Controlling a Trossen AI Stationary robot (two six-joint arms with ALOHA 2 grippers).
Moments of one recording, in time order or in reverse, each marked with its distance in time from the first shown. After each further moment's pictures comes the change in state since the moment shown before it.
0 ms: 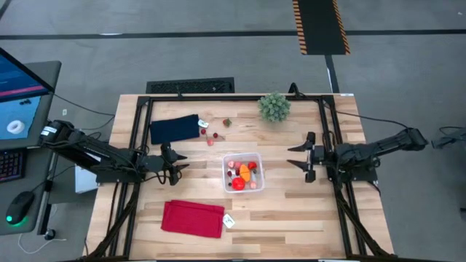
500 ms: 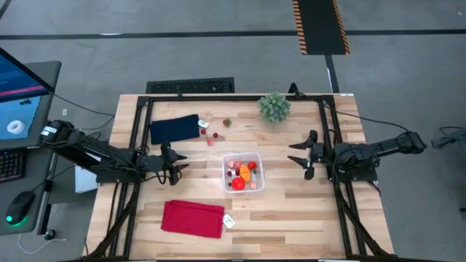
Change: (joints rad) left arm 0.000 0.000 0.000 0.000 0.000 0.000; right arm -0.036 -0.080 0.000 -0.132 0.055 0.059
